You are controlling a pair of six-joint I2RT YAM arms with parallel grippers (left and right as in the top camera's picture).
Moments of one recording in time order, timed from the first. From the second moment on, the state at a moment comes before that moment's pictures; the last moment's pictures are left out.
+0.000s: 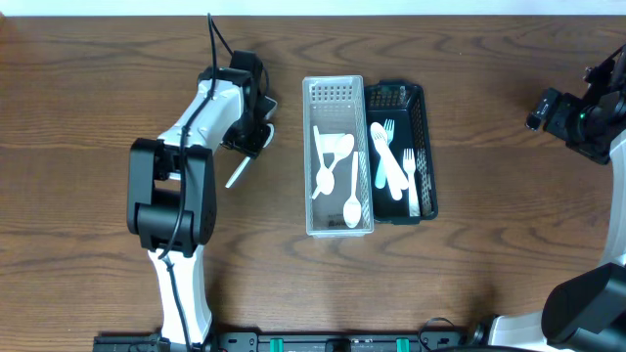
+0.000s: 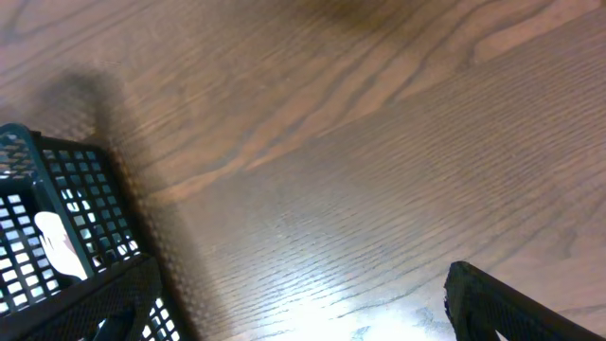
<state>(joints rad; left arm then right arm) -0.19 2.19 1.64 -1.01 -0.05 0.28 -0.36 1.63 1.53 -1.05 -0.11 0.18</state>
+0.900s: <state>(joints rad) -0.21 2.11 1.64 -1.18 0.01 0.20 -0.36 1.63 1.53 -1.05 -0.11 0.18</state>
